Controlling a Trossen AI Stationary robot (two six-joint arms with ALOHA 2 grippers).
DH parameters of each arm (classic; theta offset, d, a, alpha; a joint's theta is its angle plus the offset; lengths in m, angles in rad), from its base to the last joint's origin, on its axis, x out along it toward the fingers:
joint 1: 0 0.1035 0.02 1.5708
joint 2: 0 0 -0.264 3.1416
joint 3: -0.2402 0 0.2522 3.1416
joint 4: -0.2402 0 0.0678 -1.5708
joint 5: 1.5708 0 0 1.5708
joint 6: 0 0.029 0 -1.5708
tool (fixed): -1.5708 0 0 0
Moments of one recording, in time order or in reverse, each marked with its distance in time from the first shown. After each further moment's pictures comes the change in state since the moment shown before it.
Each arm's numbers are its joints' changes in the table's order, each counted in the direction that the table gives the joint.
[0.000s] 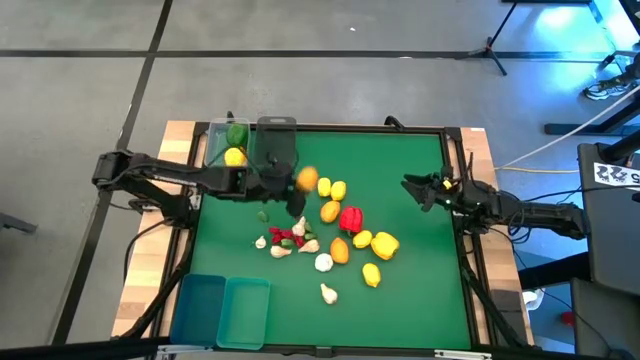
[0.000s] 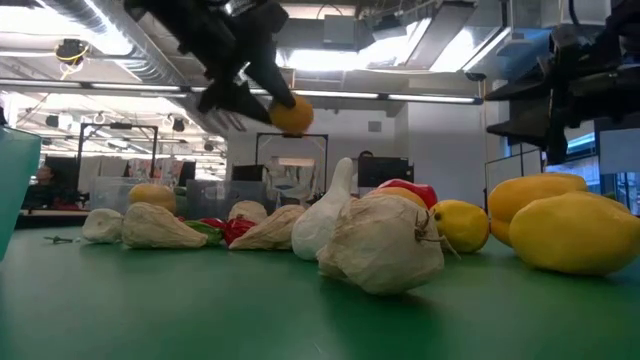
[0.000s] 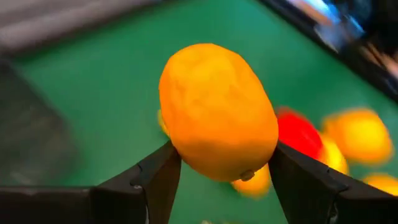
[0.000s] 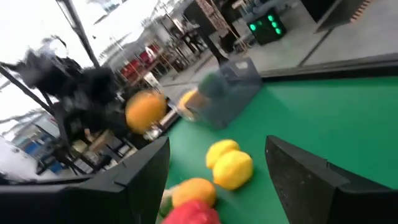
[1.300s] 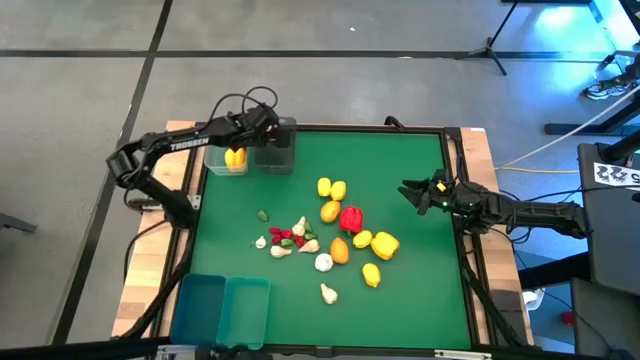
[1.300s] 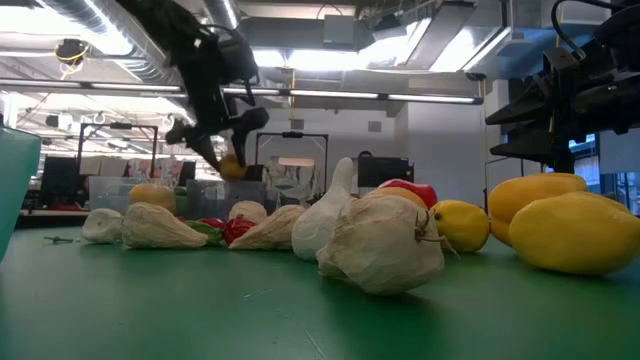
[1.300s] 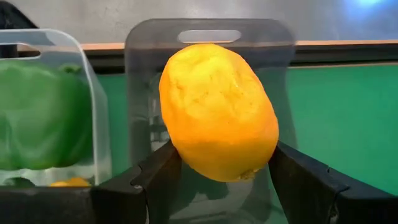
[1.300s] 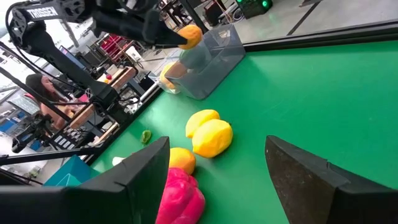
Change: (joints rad) left arm 0.610 -0.154 -0.115 -0.291 -0.091 -0.121; right arm 0.000 -0.030 -0.003 -0.098 0.024 0.025
